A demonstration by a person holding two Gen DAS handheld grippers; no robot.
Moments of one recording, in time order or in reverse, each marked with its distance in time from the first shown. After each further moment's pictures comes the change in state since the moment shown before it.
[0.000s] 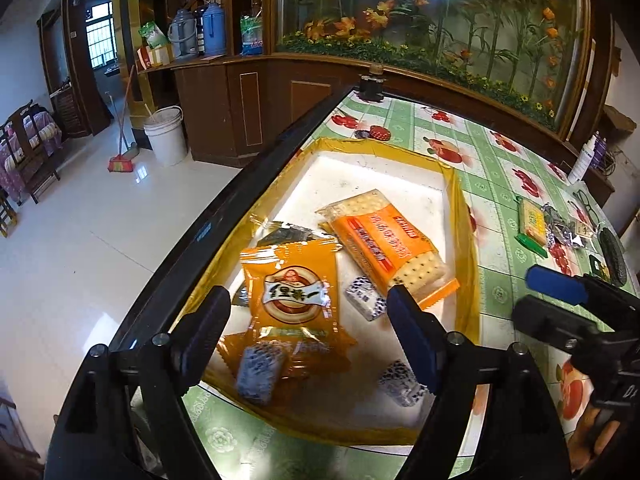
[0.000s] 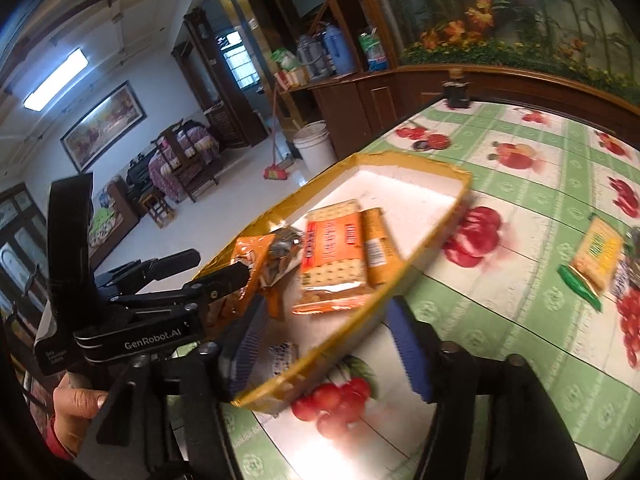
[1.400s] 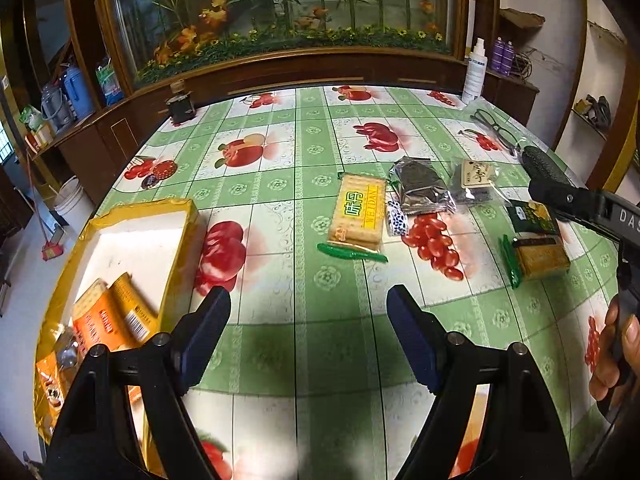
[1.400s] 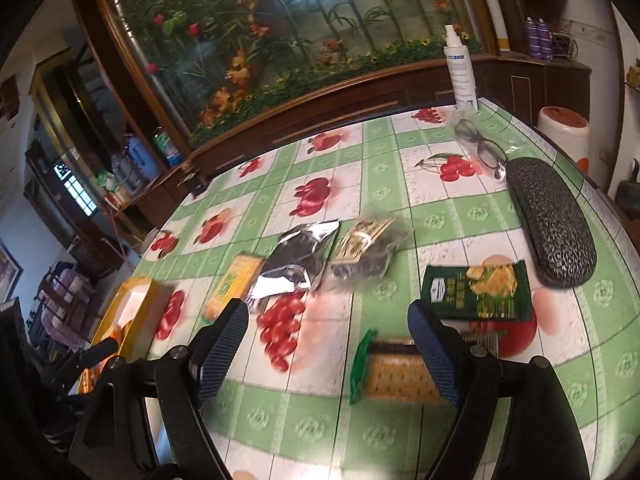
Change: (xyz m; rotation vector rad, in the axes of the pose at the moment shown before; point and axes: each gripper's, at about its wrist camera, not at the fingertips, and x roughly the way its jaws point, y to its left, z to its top) left arm 0.027 -0.229 0.025 0.361 0.042 -0.178; right arm -0.165 -0.241 -0.033 0.480 -0.216 -0.471
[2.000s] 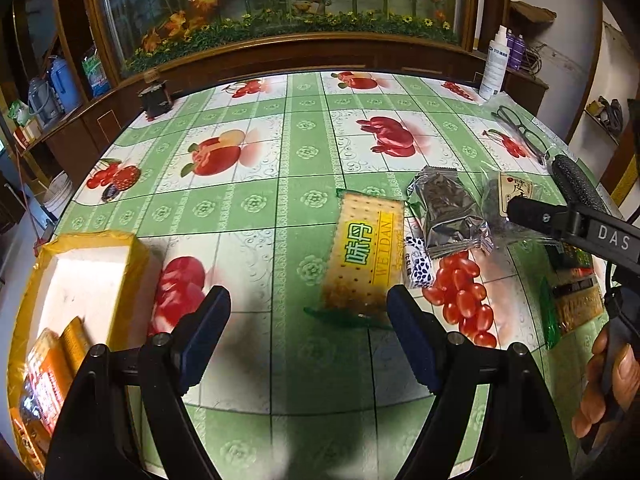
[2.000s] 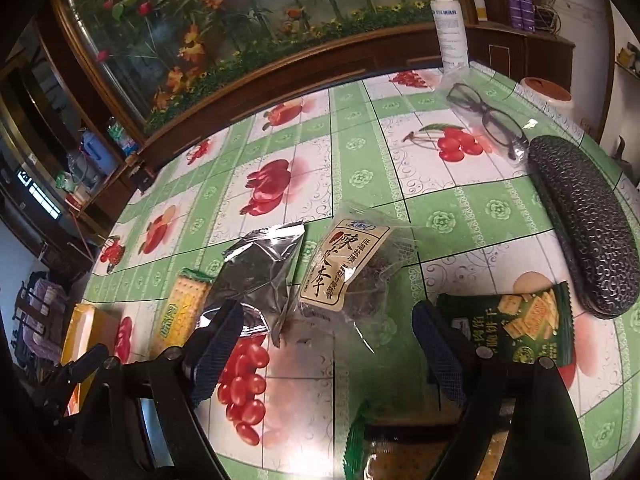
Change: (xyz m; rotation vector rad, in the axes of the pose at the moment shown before) left arm 0.070 -0.012 0.035 -0.005 0.042 -0.012; right arm 0.083 -0.005 0.023 0.072 0.113 -0.112
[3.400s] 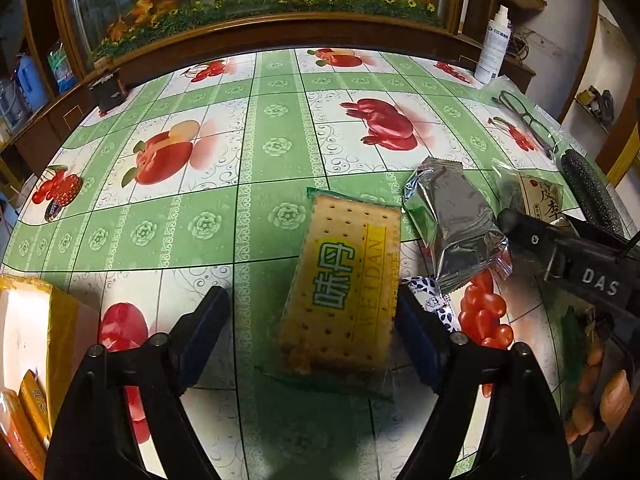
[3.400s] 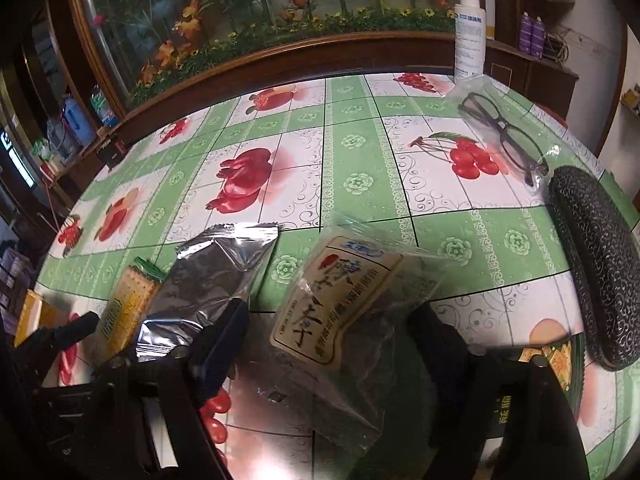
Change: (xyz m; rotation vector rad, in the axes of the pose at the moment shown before) left arm 0.056 -0.003 0.024 0.034 0.056 -0.091; right arm 0.039 0.014 0.010 -0.130 -0.003 -0.140
